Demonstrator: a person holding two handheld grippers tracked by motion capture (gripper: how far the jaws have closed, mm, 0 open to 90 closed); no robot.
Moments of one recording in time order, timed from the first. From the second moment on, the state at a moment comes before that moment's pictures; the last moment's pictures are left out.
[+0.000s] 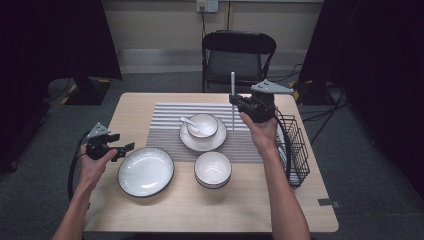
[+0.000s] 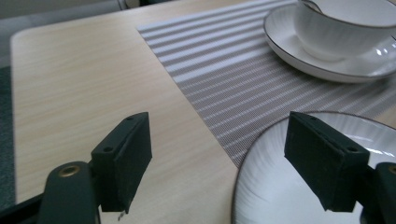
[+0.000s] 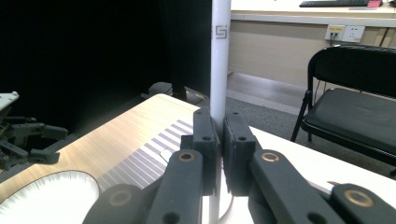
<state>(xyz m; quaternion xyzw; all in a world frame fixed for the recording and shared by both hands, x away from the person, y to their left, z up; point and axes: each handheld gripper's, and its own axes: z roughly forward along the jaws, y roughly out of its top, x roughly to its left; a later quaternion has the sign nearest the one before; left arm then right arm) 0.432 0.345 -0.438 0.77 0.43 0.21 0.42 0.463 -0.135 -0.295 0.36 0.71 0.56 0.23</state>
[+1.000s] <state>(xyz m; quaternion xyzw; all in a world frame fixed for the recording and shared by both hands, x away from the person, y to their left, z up) 0.416 0.276 -0.412 0.78 0.32 0.17 0.51 0.457 -0.079 -0.299 0.32 0.72 0.59 0.18</state>
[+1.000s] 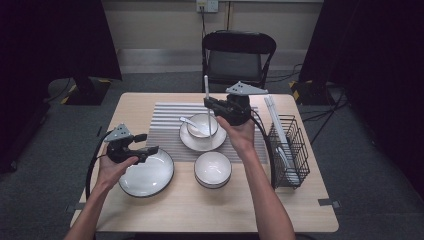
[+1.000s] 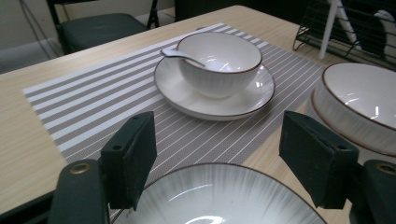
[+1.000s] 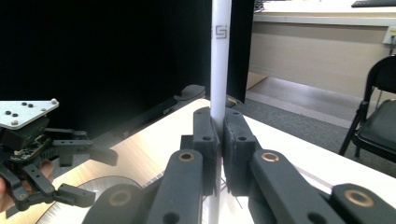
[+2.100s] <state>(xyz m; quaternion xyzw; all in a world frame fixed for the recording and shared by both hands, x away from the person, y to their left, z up) 0.428 0.240 -0.404 0.77 0.29 0.15 0.54 0.455 -0.023 -0.305 0.28 0.74 0.59 0.15</state>
